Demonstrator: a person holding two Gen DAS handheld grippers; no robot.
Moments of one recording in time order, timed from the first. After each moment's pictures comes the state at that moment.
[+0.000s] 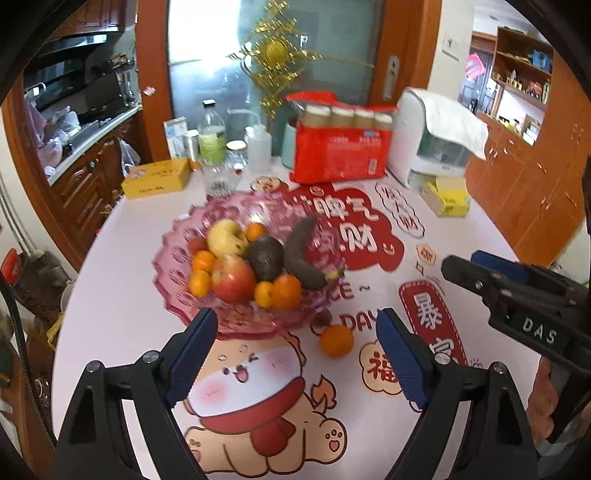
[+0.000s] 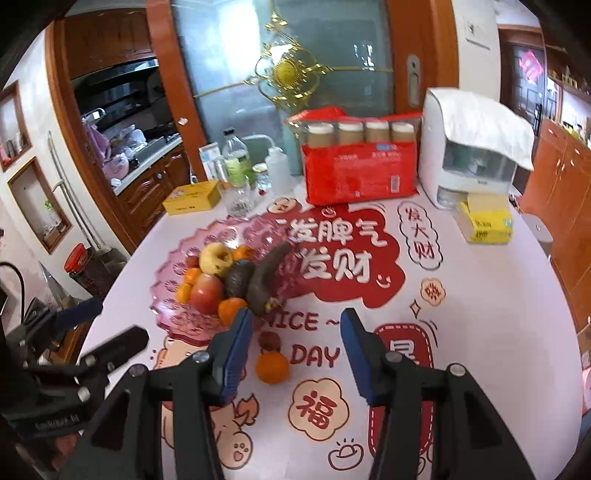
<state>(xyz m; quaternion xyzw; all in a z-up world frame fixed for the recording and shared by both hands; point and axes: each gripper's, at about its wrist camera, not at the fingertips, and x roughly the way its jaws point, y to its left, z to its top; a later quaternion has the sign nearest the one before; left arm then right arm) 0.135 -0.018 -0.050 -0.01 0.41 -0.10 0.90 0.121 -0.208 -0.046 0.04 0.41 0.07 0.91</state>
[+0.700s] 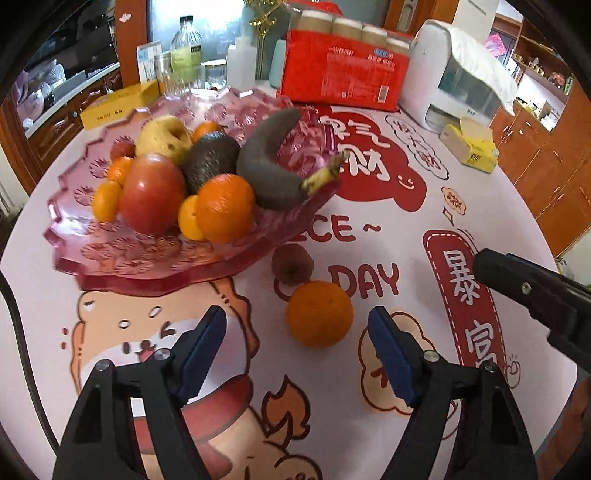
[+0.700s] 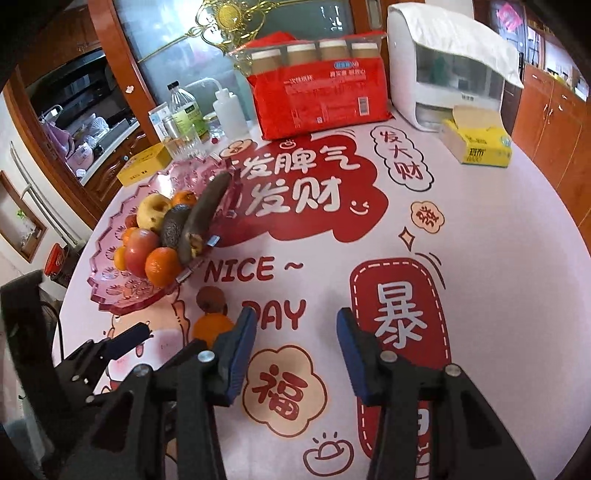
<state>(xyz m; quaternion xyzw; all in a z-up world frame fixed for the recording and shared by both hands) 0.184 -0.072 -0.195 -0.03 0.49 -0.10 0.87 0.144 -0.241 -0.141 0.07 0.48 0.03 0.87</state>
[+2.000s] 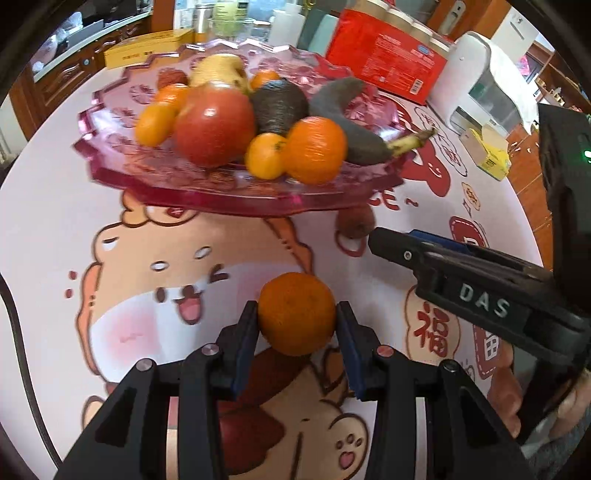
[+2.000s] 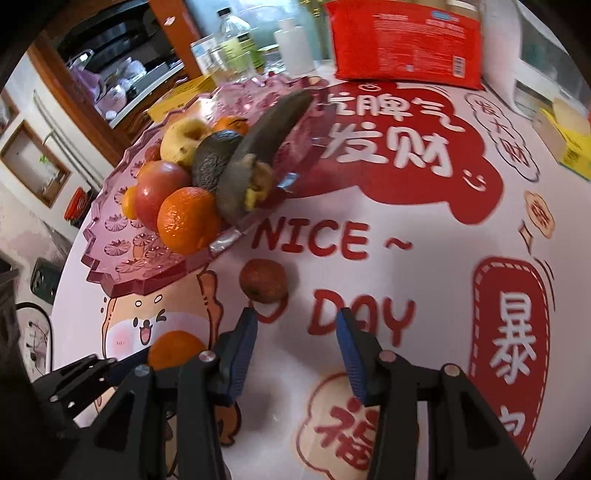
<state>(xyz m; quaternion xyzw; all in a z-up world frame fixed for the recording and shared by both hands) 0.173 -0.007 -0.218 -0.10 0.54 -0.09 0.83 0.198 -0.164 -0.207 0.03 0.54 0.13 0.83</state>
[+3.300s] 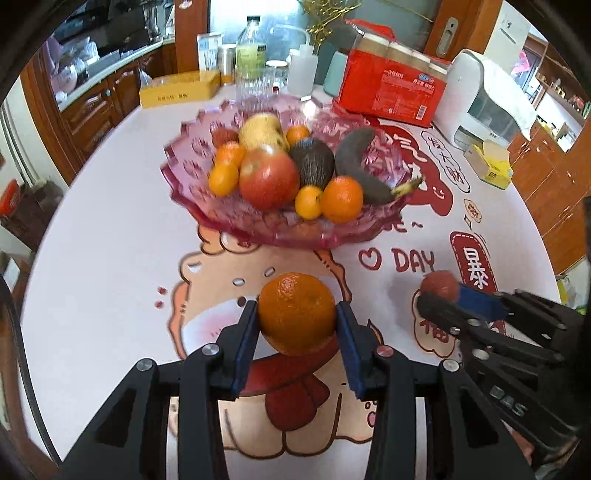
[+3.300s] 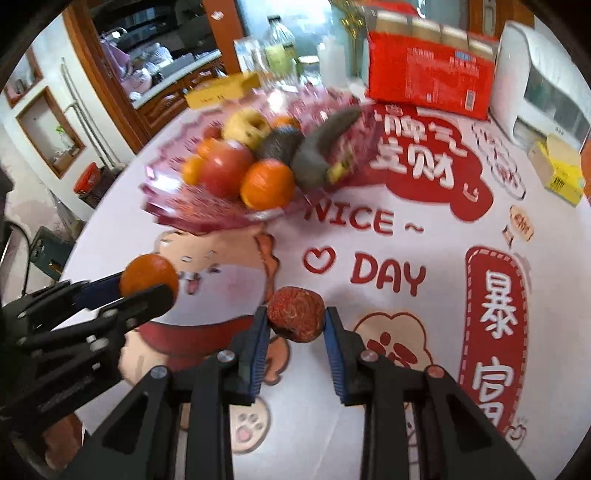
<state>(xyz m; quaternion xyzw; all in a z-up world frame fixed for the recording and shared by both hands) 0.136 0.026 -0.142 -0.05 0.50 -0.06 0.86 0.123 -0.140 -0.147 -0.02 0.51 0.15 0.85</state>
